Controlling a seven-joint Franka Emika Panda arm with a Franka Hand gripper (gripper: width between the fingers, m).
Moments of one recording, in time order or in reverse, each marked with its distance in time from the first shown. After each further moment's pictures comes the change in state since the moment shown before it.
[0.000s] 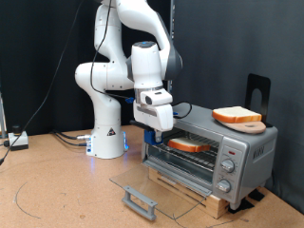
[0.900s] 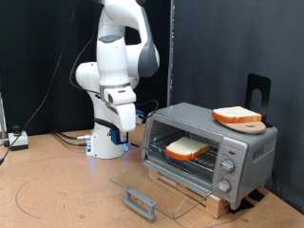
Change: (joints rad) arm -0.190 0.006 -0.161 0.057 -0.113 -0.170 -0.143
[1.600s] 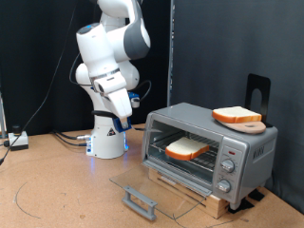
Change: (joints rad) arm 0.033 -0.079 -0.129 0.083 0.220 -0.242 -0.168
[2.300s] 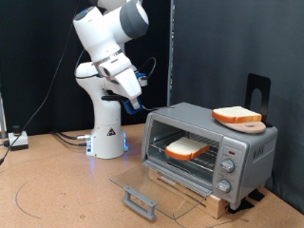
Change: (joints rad) arm 0.053 -0.071 -0.013 0.028 0.122 -0.176 -0.014
